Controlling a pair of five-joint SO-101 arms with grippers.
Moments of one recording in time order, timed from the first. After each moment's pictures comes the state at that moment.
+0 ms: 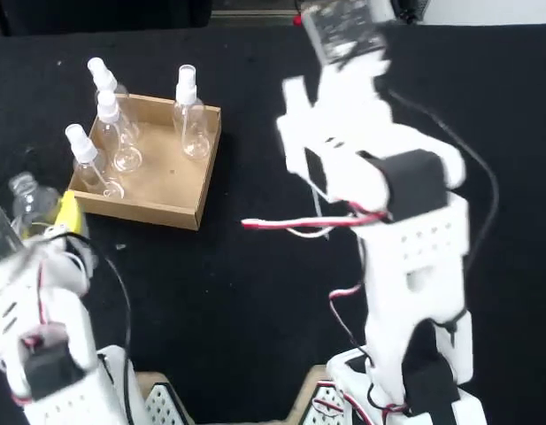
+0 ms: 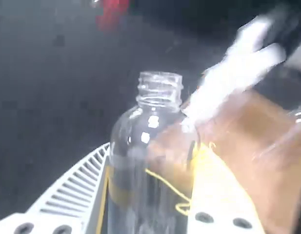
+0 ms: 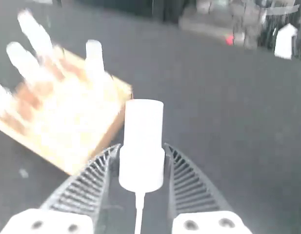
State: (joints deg) left arm -30.1 -97.0 69.7 52.1 3.3; right arm -17.4 -19.3 -20.9 87.6 -1.1
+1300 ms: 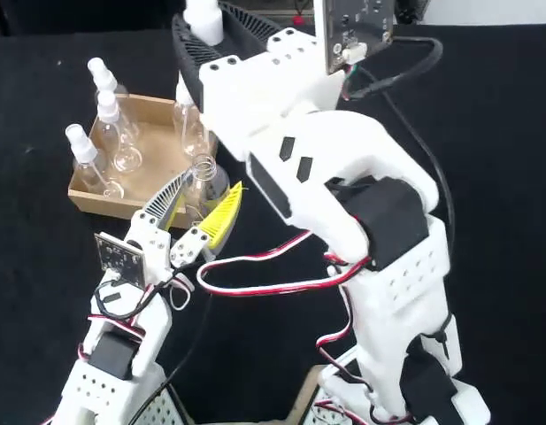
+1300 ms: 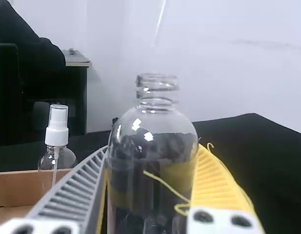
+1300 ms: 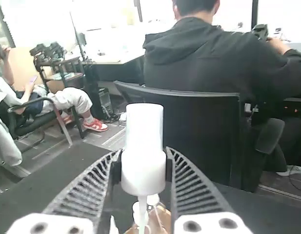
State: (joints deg) left arm 17.1 -103.8 96.0 7.8 3.3; right arm -34.5 -19.4 -25.5 56.7 -8.1
